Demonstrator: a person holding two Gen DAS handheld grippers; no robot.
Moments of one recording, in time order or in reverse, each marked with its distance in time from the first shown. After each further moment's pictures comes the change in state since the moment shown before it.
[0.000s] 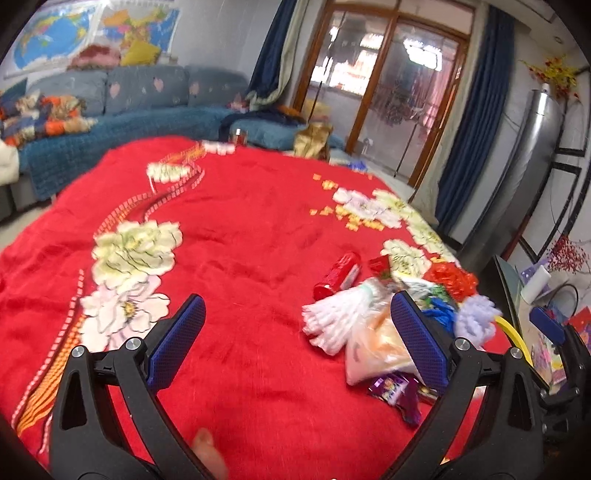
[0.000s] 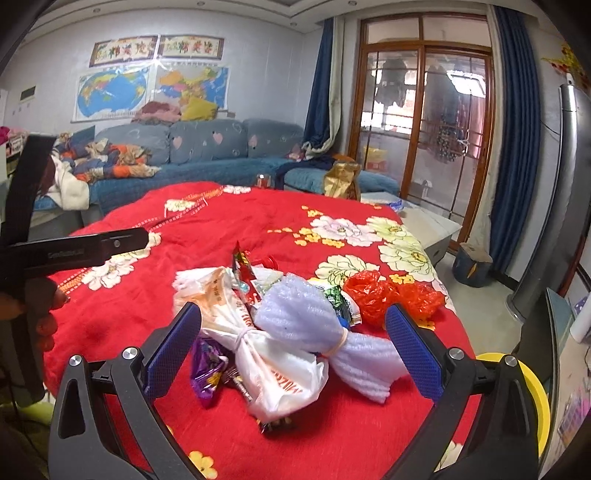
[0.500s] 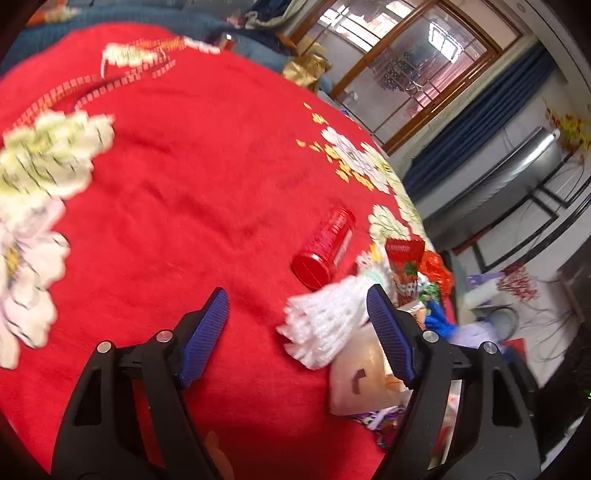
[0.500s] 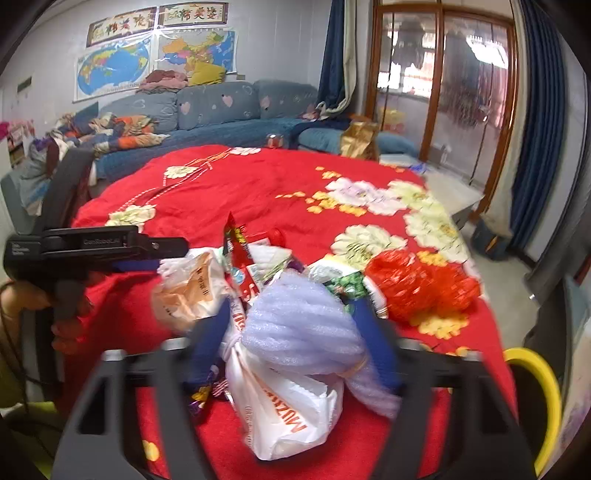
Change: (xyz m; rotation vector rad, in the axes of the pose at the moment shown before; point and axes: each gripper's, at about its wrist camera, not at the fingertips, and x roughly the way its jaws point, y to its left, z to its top) left arm 0.080 0.028 -0.009 -0.243 0.261 -0.265; right arm 0.056 -0.005 0.006 0.022 0.157 0.098
